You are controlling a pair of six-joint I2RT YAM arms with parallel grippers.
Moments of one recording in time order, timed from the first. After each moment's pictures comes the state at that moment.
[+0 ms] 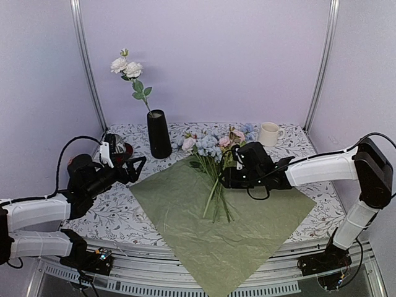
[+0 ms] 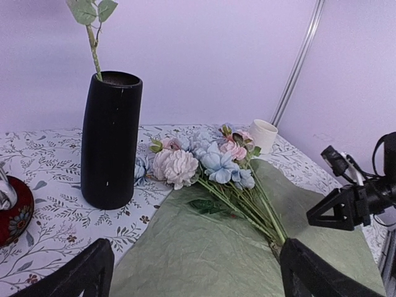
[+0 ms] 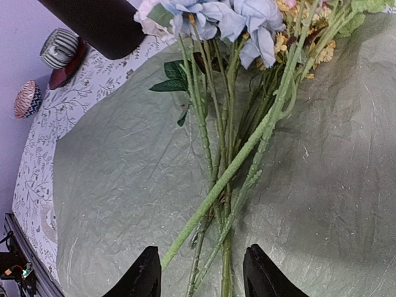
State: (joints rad) left arm -0.46 1.00 0.30 0.63 0.13 -0.28; right arm 0.85 1.67 0.95 0.01 0.07 0.66
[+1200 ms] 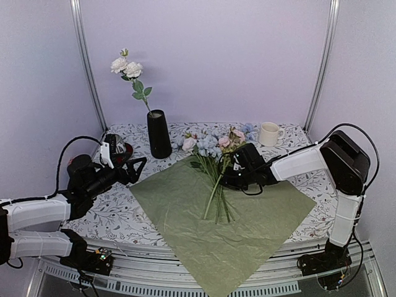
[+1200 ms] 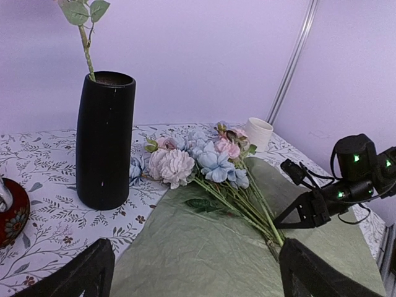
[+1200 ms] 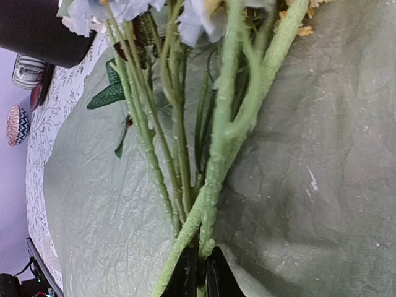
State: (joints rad) left arm -0.46 1.00 0.30 0.64 0.15 -0.27; right arm 0.73 1.93 1.06 0.07 -0.11 0.79
